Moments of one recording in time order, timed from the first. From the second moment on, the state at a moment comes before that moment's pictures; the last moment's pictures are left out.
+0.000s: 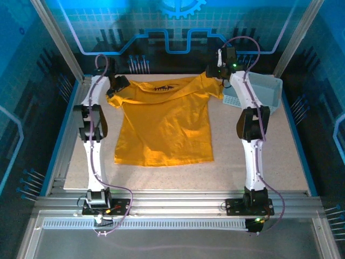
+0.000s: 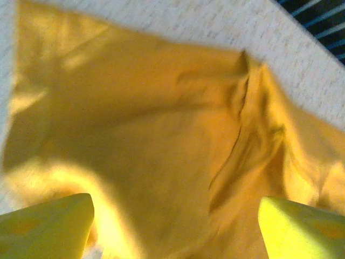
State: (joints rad) left arm 0.09 2.33 2.14 -0.86 0.05 -0.59; right arm 0.13 2.41 2.41 -0.80 -0.02 0.16
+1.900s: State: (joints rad) left arm -0.72 1.19 0.77 -0.63 -0.17 -0.82; right arm 0.62 1.13 0.76 -0.64 0.11 0.72
